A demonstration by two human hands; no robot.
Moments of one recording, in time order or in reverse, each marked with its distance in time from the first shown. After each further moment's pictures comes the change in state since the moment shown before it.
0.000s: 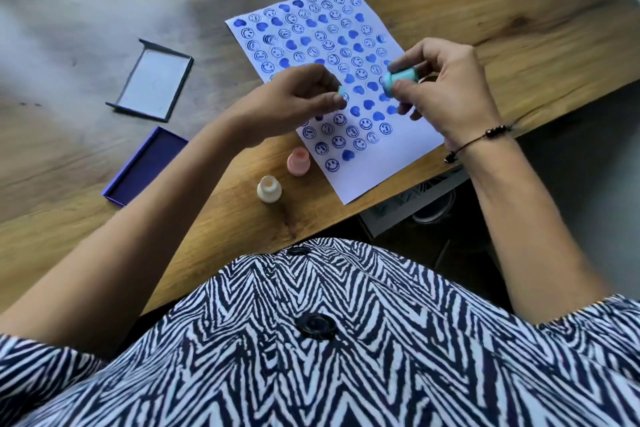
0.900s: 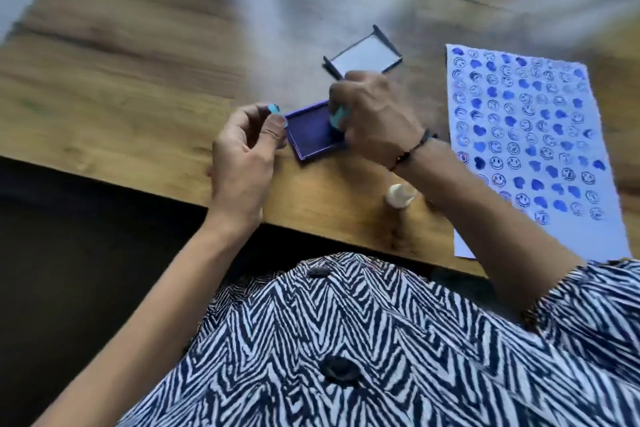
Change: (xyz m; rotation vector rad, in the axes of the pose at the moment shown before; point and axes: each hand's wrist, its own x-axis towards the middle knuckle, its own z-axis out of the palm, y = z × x) left_hand -0.177 -0.059 0.018 -0.421 1.495 0.002; right_hand -0.027 -0.091 0.180 -0.497 -0.606 -0.984
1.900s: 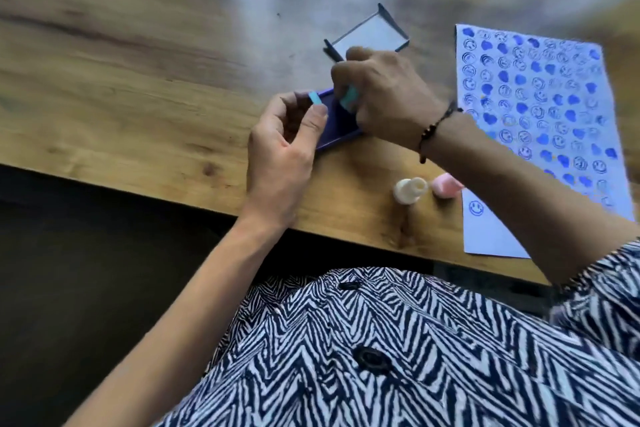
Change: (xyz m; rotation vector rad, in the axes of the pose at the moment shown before) left_hand -0.050 -0.016 0.020 -0.012 -0.121 0.022; right_hand -0.030 0.004 0.000 -0.068 -0.116 -0.049
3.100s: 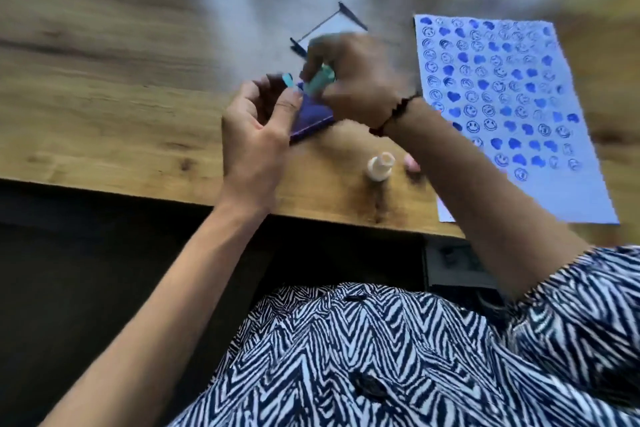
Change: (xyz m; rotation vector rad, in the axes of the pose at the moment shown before) left_hand -0.016 0.016 0.009 -0.030 -0.001 0.054; right_hand -0.029 -0.013 -0.003 0.266 0.175 0.200
